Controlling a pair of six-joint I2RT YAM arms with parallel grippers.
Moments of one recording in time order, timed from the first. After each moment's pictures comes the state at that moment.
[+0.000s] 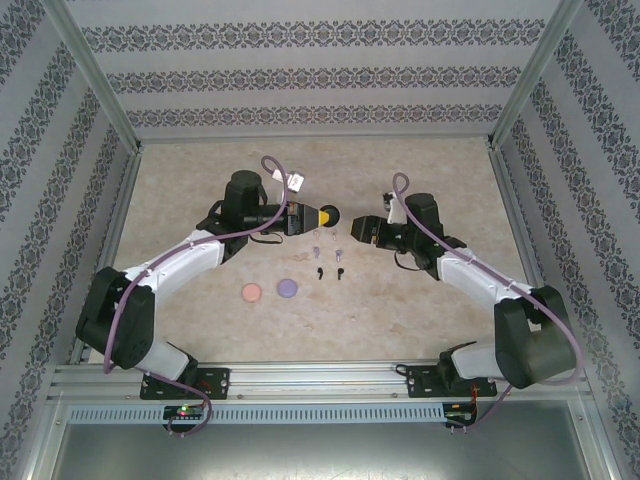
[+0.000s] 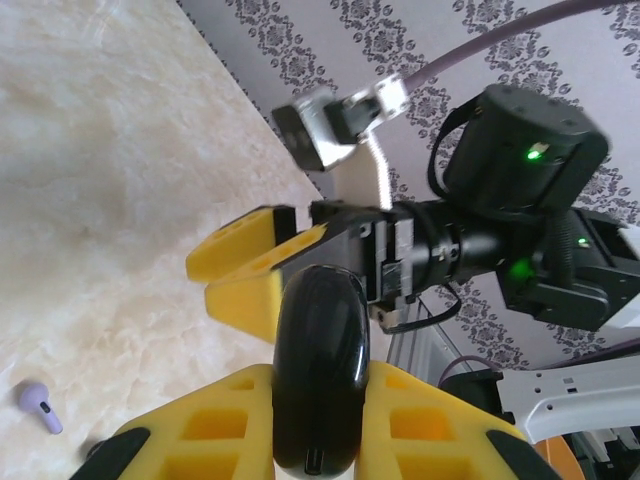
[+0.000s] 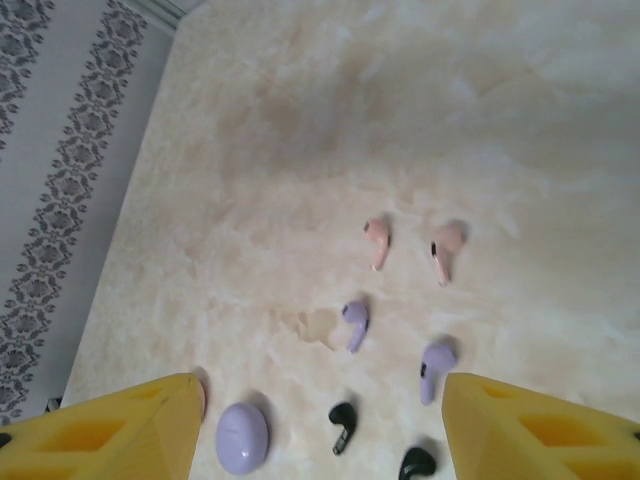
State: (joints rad) left arm -0.45 1.49 0.99 0.17 0.83 -0.58; right arm 0.30 1.34 0.70 0.03 -0.55 0.59
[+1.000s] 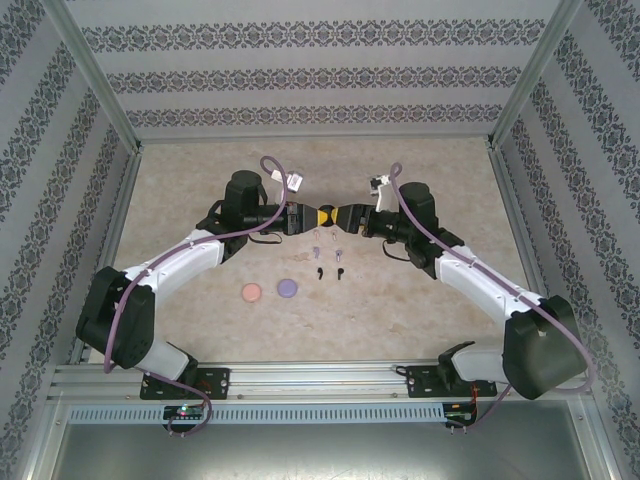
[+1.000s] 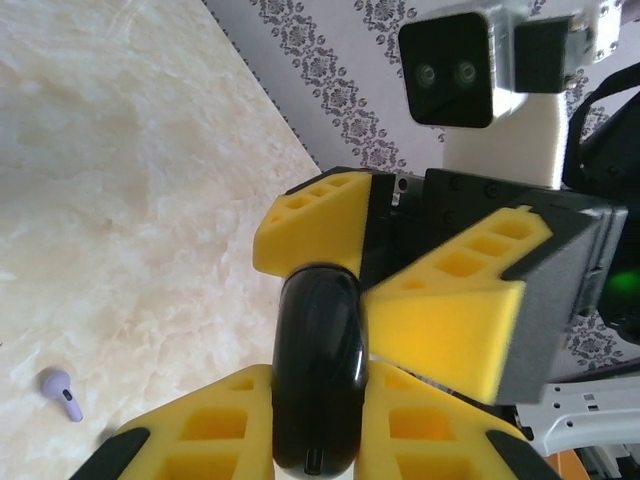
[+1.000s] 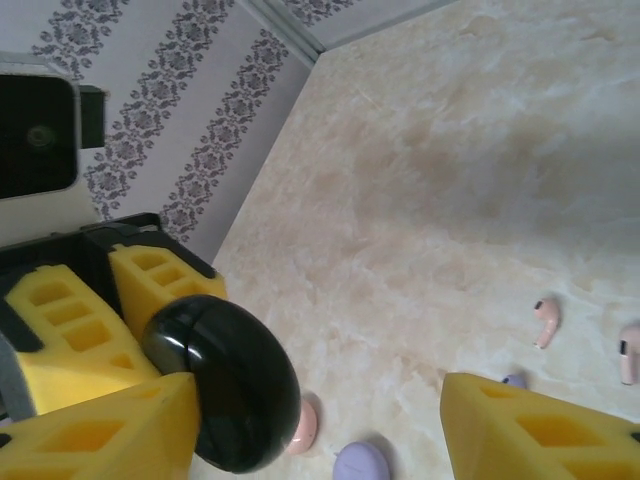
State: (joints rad) left arm -0.45 1.50 0.99 0.14 0.80 -0.58; right arm 0.39 1.31 0.80 0.11 -0.59 0.63
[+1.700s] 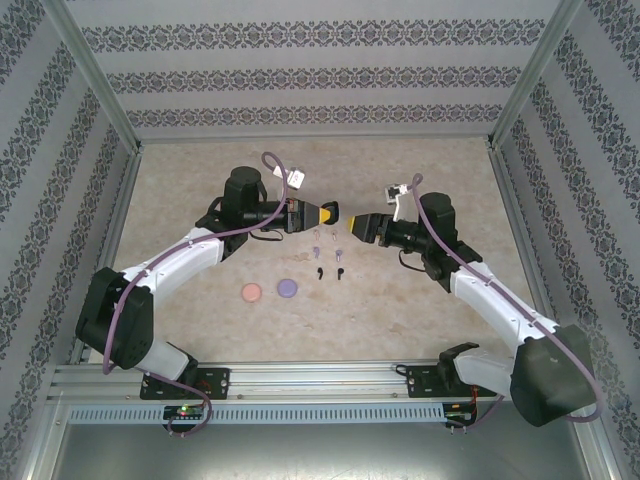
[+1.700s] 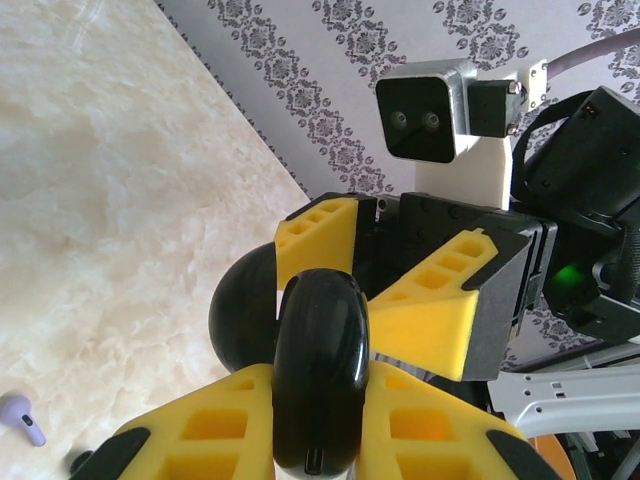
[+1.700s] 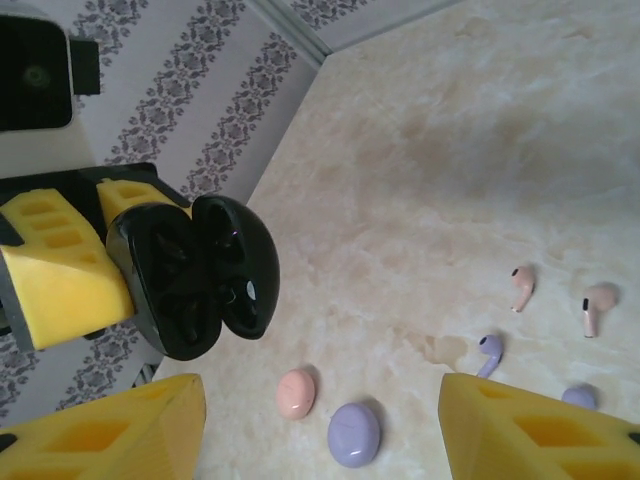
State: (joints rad) left arm -0.45 1.49 1.02 0.15 0.86 -0.58; right arm 0.32 1.16 0.70 0.08 -0.69 0.60
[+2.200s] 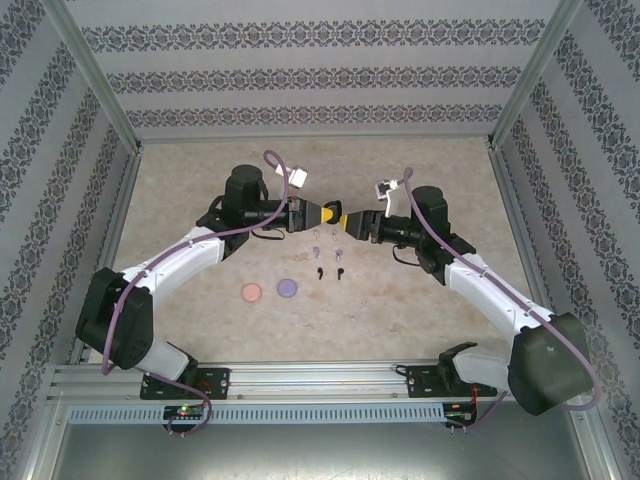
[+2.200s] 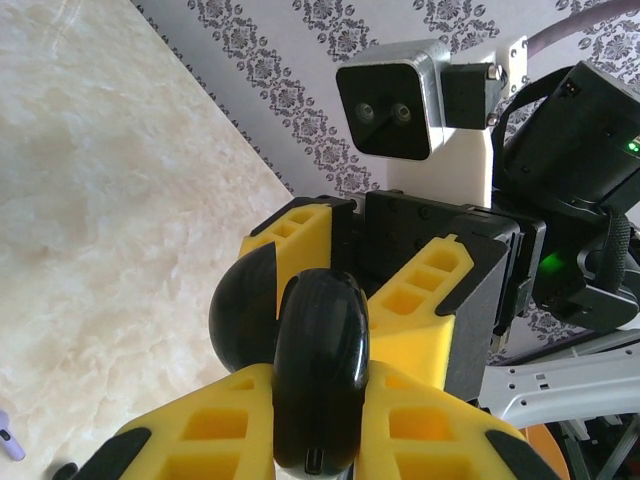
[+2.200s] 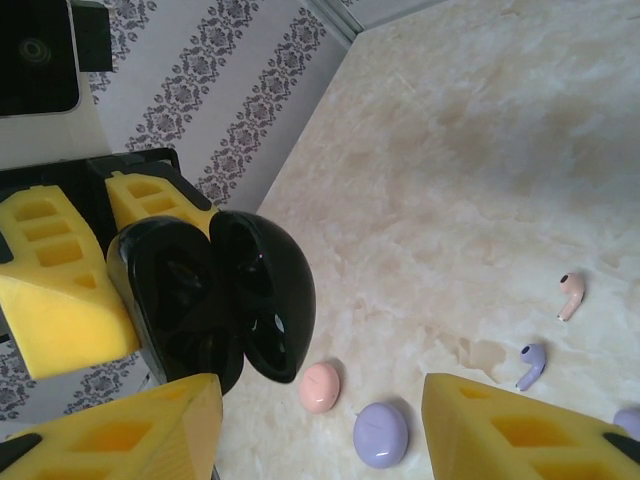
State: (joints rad) left arm -0.46 1.49 1.04 0.15 0.87 -0.58; right arm 0.36 1.22 0.77 0.08 -0.72 0.59
